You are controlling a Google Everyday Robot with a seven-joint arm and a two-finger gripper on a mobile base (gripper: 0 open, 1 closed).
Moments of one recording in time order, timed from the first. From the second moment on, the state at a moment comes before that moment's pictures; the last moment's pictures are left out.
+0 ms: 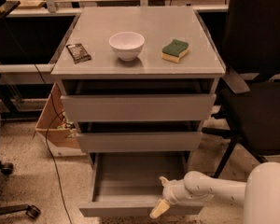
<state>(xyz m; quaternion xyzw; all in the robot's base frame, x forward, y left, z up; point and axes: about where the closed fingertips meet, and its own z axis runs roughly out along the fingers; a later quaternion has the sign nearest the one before) 0.505 -0.085 0.240 -0.53 0.78 0.23 0.25</state>
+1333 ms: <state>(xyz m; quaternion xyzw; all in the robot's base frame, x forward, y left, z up) 0.550 -0.098 0.175 -0.53 0.78 0.20 0.27</state>
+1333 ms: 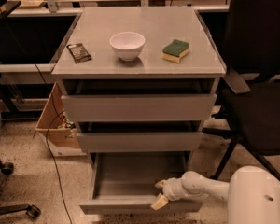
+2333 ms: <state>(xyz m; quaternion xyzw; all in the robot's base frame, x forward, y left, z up) 0.620 -0.054 0.214 -0.56 0.74 0.18 0.33</state>
